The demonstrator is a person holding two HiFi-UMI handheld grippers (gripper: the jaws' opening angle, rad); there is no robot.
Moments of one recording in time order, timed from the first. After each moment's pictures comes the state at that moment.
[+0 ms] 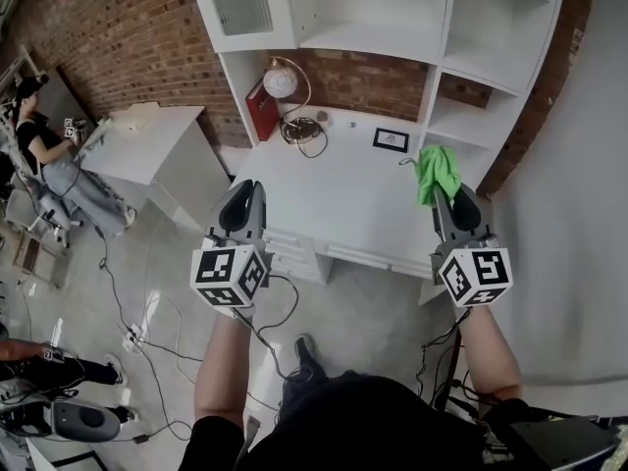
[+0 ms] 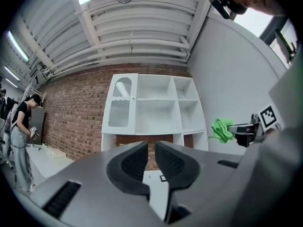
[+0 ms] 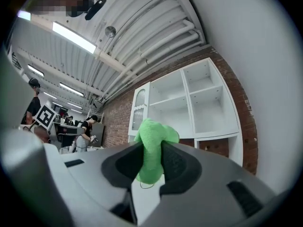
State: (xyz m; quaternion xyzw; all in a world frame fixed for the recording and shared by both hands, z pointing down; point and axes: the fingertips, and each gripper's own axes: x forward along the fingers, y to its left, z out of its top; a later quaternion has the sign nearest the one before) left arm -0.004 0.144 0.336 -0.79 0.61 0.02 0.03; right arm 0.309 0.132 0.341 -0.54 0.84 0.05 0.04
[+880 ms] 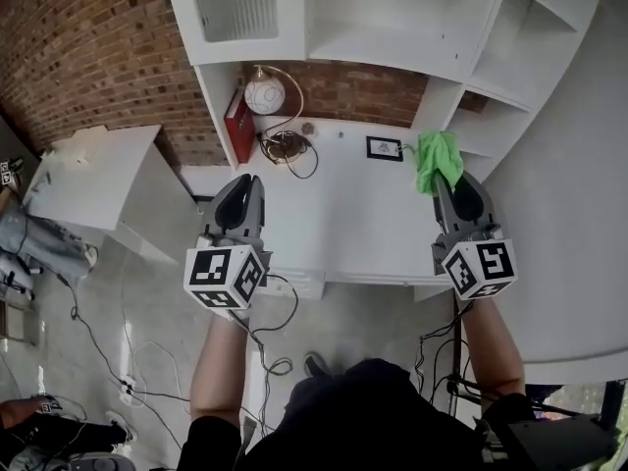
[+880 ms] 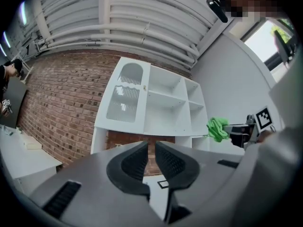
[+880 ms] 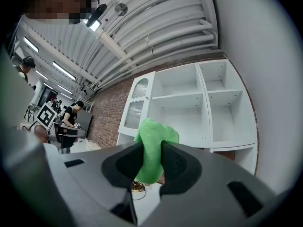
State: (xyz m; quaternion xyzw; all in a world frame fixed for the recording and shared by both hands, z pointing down) left arm -0.122 -0.034 0.345 -0.86 0.52 0.06 -0.01; right arm 0.175 0.005 0.314 -0.60 0.79 0.09 0.00
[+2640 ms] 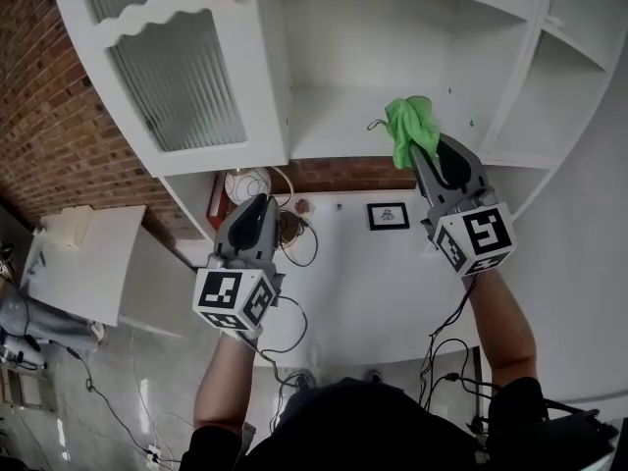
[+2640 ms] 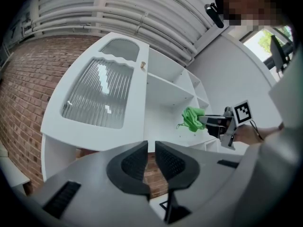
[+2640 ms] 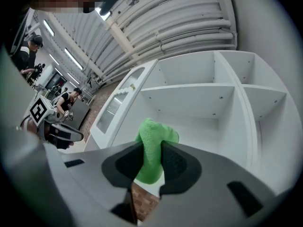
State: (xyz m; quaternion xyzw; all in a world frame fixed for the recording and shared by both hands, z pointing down) left arm -0.044 -0.268 0.309 -0.90 0.43 0.07 0.02; right arm 0.183 -0.257 0.231 -0.59 0.79 0.20 -0.02
